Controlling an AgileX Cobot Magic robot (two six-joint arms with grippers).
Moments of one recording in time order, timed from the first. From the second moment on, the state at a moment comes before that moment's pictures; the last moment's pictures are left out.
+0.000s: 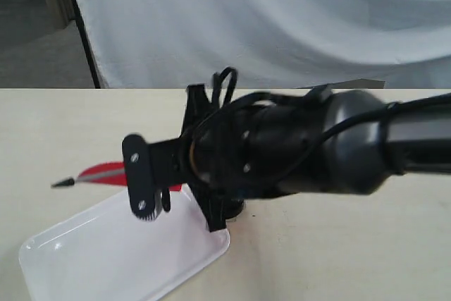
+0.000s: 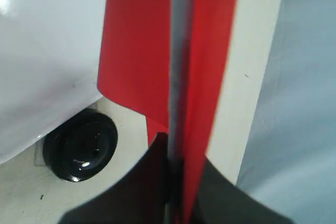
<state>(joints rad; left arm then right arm) -0.06 0.00 0.00 0.16 0.33 -0.25 0.94 1.83 -1.16 -1.07 0.47 -0.09</state>
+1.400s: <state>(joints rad) -0.06 0.00 0.00 0.16 0.33 -0.25 1.13 2.13 -1.42 -1.06 0.76 -0.10</state>
